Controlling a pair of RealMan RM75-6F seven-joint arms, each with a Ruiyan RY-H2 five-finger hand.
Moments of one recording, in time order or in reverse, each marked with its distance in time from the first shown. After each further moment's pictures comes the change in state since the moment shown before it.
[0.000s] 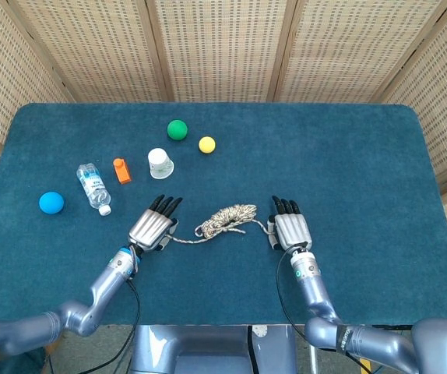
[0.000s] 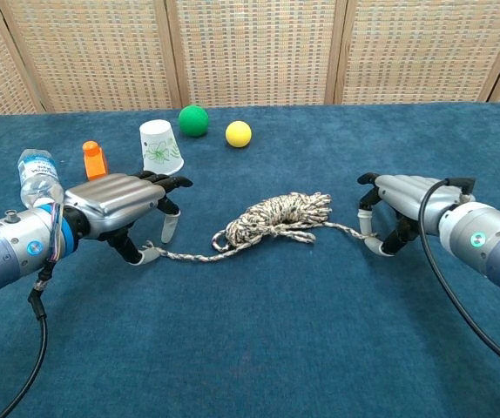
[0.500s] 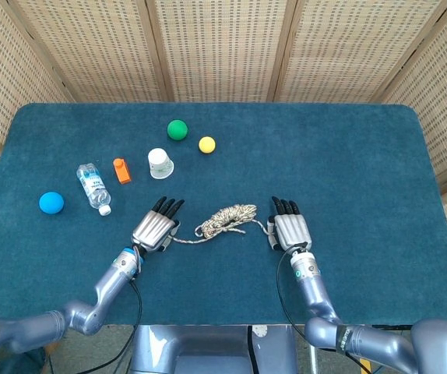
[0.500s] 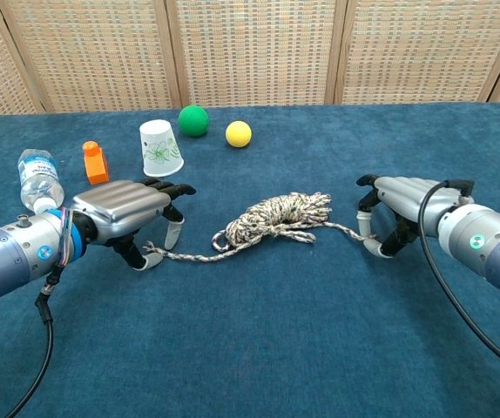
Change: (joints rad) left arm -0.022 -0.020 0.011 0.016 -0.042 -0.020 0.035; right arm -0.003 -0.007 0.001 0.010 -0.008 -0.007 0.011
